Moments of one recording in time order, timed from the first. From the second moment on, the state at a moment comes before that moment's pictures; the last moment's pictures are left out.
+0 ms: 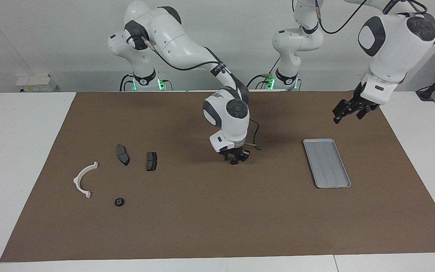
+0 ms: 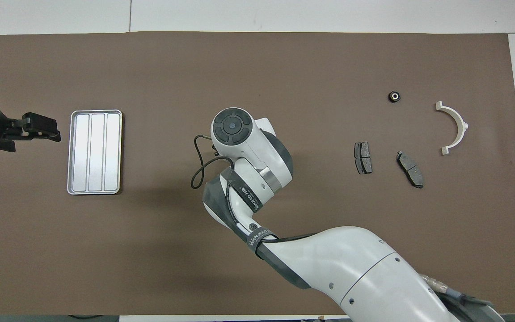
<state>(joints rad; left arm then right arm) -0.02 0.00 -0.01 -1.74 -0.02 1.73 -0.16 0.60 0.70 0.07 -1.41 -0.03 2.10 1.07</state>
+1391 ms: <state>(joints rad) -0.02 0.00 -0.01 -1.64 -0.02 1.64 -0.16 0.31 0.62 0.06 -1.23 -0.09 1.80 0.45</state>
